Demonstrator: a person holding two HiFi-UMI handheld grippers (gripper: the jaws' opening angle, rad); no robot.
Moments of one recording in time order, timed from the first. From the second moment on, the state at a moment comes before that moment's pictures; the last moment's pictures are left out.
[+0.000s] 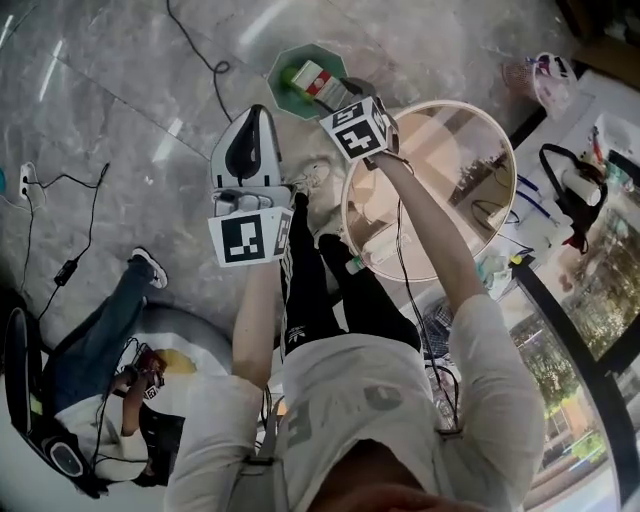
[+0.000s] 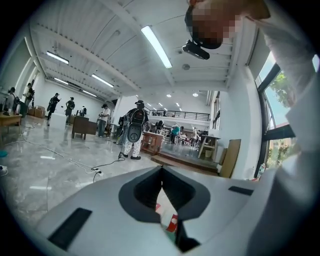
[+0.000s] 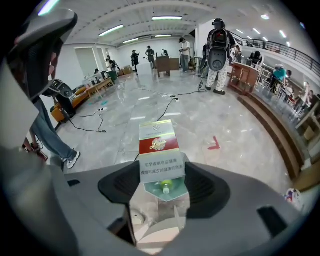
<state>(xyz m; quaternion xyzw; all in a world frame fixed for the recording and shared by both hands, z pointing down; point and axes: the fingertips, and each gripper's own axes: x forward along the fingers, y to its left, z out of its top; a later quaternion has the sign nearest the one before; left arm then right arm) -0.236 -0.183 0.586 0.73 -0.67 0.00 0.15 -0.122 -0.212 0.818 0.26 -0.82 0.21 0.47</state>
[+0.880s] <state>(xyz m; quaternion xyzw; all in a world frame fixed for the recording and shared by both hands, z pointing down) -0.231 -0.200 0.541 0.74 -0.66 -0.02 0.13 -0.118 -0.231 0.771 0.32 -0.81 0.20 0.46</state>
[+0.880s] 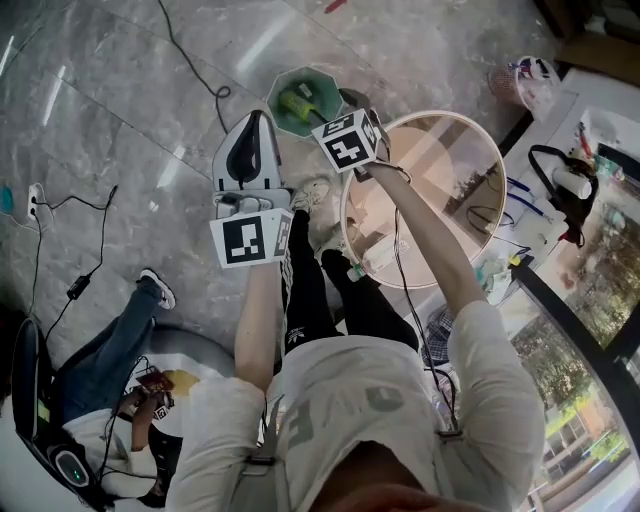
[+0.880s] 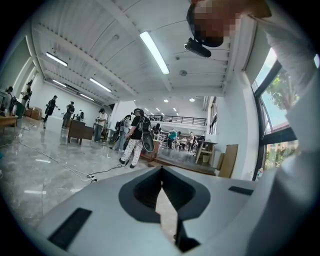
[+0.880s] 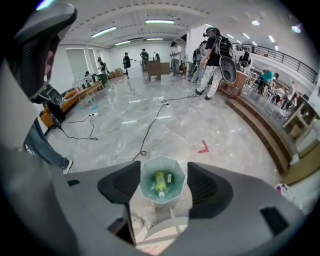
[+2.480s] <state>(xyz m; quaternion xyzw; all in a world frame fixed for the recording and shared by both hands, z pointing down) -0.026 -0.148 0.123 0.88 -0.45 -0.15 -0.08 0.073 -0.161 0.151 0.59 -0.80 -0.08 -0.07</state>
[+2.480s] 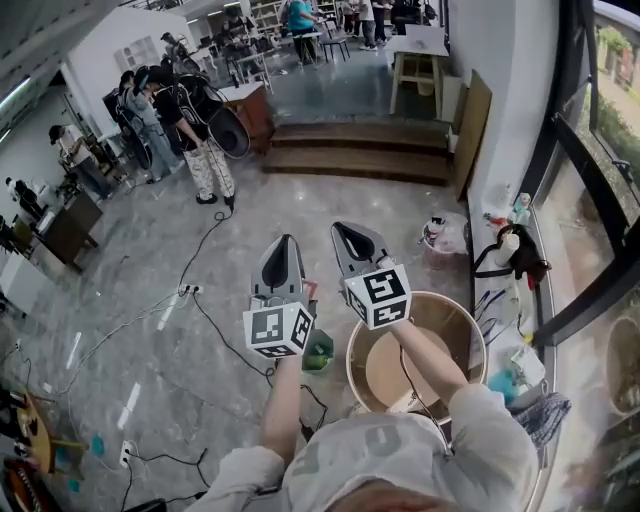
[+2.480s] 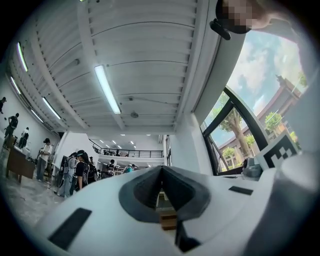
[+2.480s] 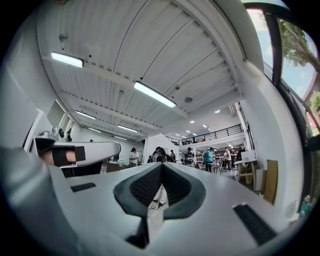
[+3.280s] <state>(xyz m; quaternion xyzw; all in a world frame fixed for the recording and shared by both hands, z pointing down) 0.010 -0.145 0.149 0.90 -0.40 -0.15 -0.05 0.091 -0.145 0.180 0.58 -0.81 -0.05 -0.08</state>
